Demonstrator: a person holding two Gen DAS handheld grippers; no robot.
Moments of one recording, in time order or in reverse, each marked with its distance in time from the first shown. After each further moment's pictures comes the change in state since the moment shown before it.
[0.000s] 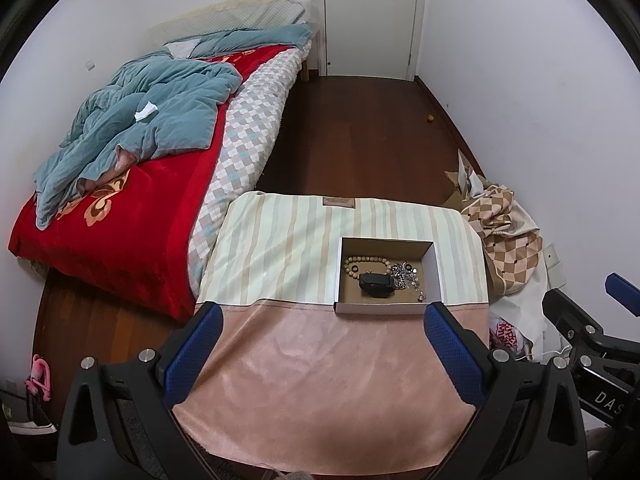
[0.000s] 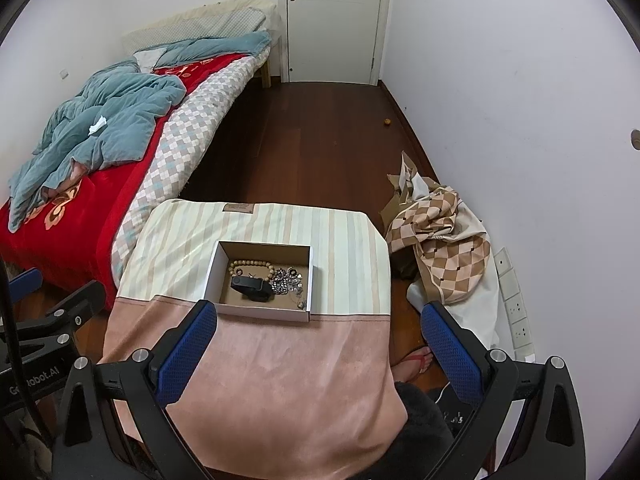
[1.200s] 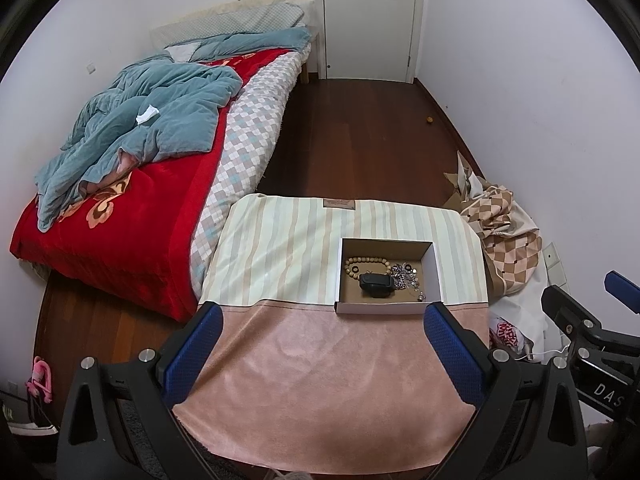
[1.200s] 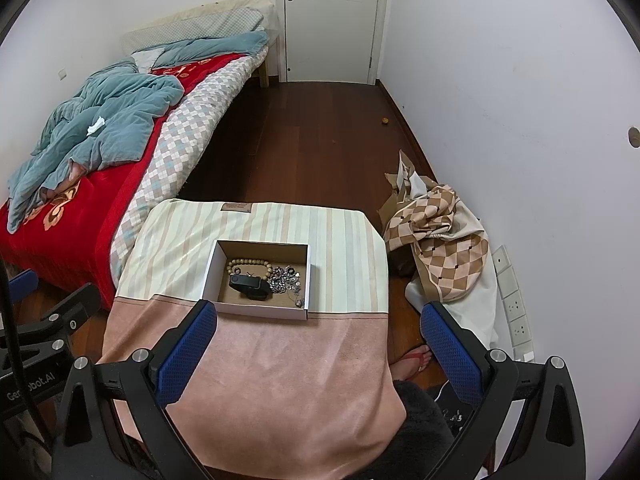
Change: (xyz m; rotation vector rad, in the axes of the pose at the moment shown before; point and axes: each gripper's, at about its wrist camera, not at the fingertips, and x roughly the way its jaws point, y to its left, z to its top) left arm -0.004 -0.004 -0.002 0.007 -0.011 0.006; right arm 0.001 -0.002 -0.002 0.003 0.002 -0.003
